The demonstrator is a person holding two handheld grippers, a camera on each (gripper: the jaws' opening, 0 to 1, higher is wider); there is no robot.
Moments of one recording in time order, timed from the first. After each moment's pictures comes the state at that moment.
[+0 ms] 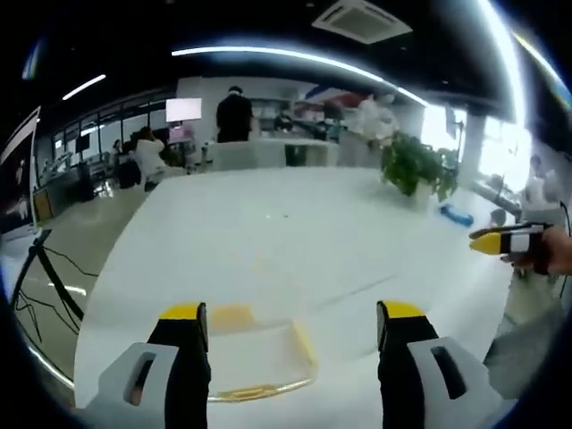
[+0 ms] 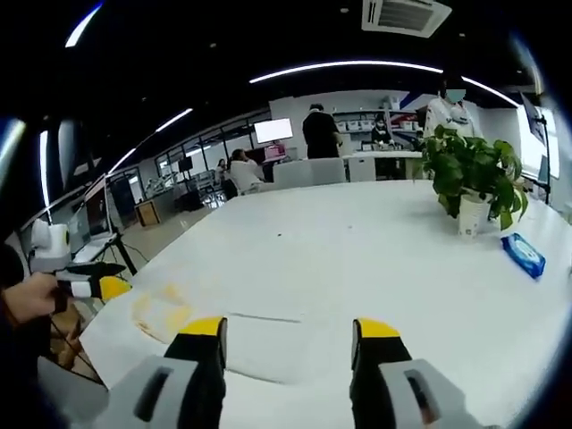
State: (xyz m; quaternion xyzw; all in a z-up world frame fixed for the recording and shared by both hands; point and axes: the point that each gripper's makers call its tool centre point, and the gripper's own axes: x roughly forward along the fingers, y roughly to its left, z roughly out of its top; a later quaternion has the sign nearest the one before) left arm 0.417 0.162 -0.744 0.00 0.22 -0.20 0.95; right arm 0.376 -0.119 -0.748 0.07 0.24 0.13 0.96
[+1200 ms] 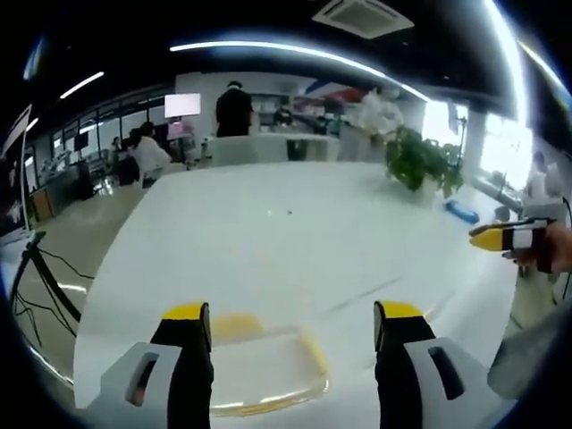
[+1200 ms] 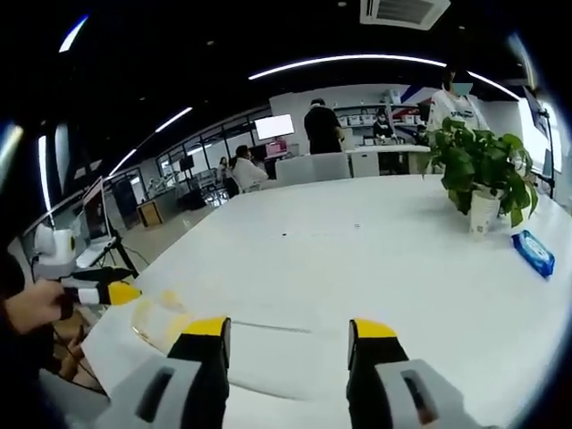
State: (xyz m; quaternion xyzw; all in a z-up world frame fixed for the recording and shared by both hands) left arm 0.437 0.166 -0.755 0.01 0.24 -0.19 0.95; right arm 0.396 -0.103 -0.749 0.08 0.24 0.14 0.96
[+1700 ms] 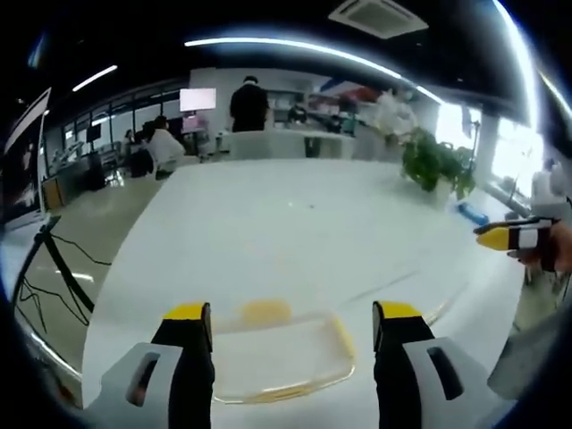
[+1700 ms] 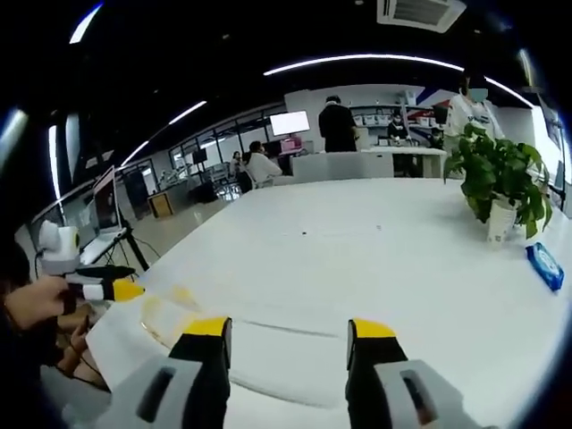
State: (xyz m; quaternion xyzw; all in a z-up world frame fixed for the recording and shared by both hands) left arm 0.432 0.211 -0.760 -0.01 0.25 -0.16 0.96; right arm 0.404 -0.062 -0.748 0.05 0.25 0.17 0.95
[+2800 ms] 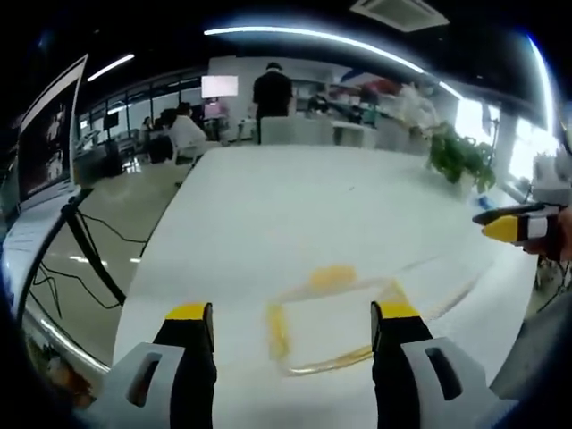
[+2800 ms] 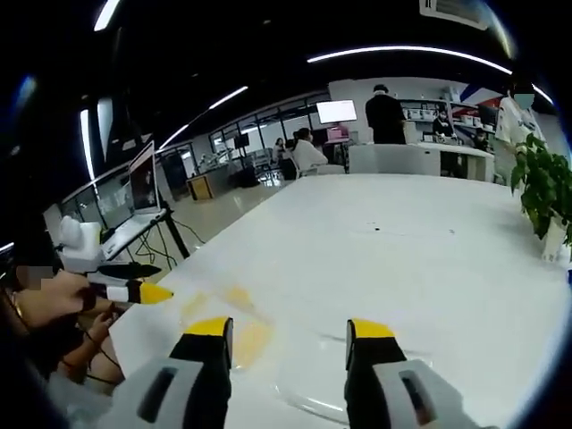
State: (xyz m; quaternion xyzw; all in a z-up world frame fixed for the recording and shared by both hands) left arm 0.424 0.293 -0.784 0.00 0.27 -0.12 0.95; right arm 0.418 0.052 -0.756 0.04 0.26 0.27 0.92
